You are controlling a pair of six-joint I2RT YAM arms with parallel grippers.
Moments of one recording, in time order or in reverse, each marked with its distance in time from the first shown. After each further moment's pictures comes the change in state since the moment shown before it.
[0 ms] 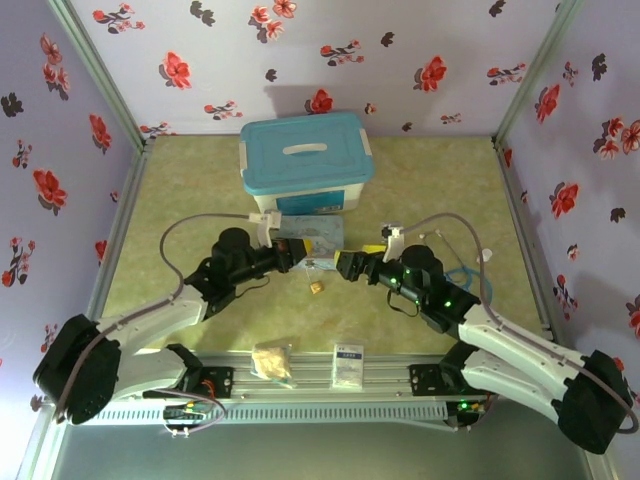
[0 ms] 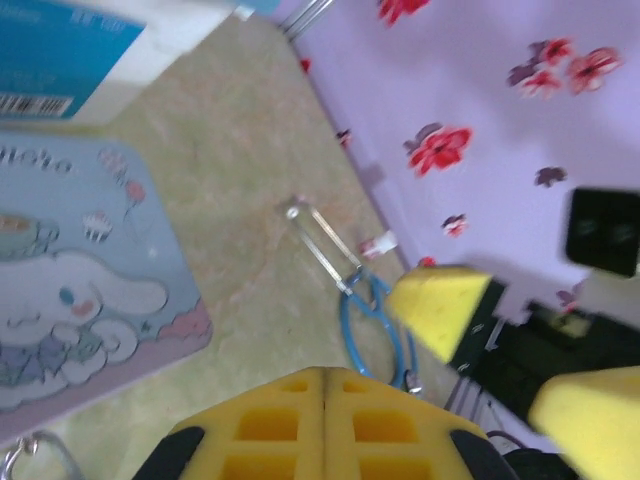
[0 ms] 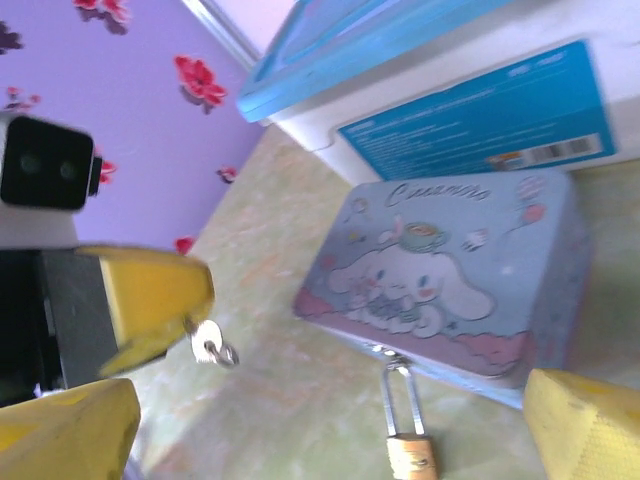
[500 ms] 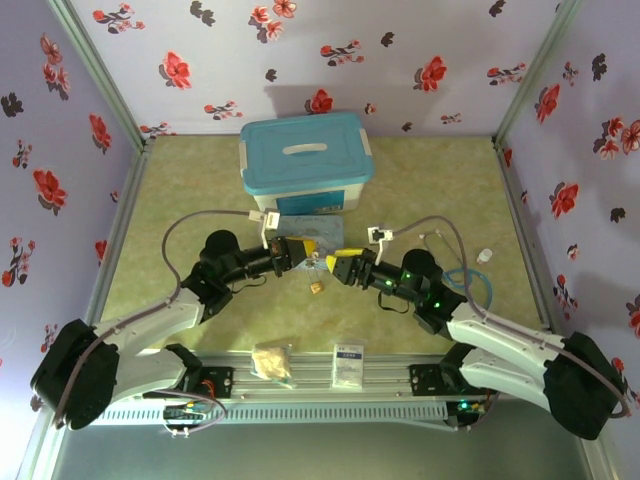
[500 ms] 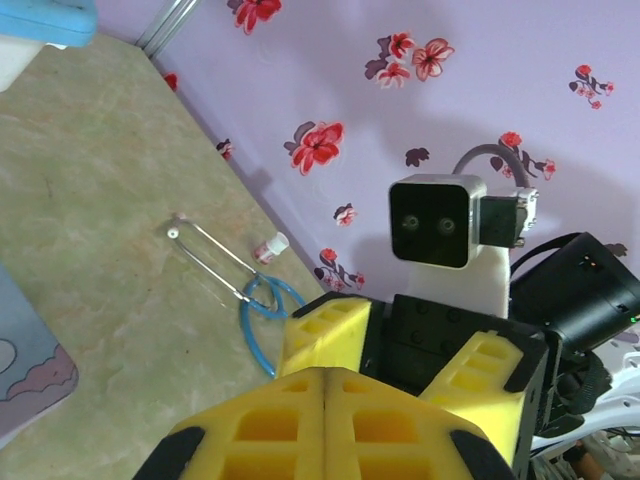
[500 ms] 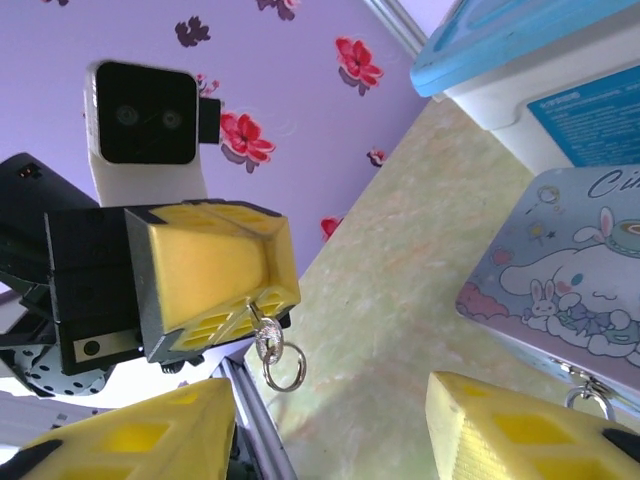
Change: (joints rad) left arm 0.008 -0.015 -0.035 0.205 0.188 -0.016; right arm 0.000 0.117 -0.069 0.381 -0.256 0.087
